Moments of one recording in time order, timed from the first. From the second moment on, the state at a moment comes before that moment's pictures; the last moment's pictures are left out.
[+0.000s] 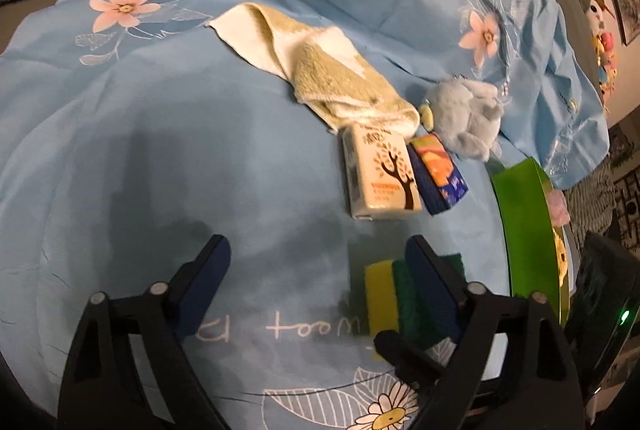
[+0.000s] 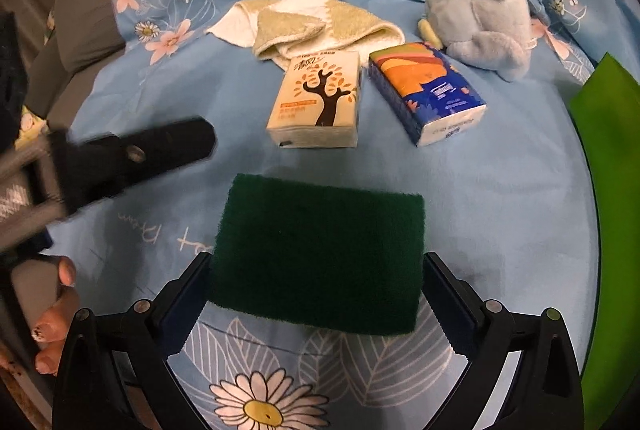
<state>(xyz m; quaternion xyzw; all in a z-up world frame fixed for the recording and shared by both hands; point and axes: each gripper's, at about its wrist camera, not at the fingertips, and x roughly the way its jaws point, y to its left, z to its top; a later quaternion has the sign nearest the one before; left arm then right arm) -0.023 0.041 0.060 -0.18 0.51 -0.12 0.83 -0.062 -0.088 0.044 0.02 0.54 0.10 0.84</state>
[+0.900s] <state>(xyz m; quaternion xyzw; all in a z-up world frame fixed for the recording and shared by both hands) -0.044 0.007 0.063 -0.13 0.52 -0.19 0.82 -0.068 -0.170 0.061 0.13 0.50 0.06 0.85</state>
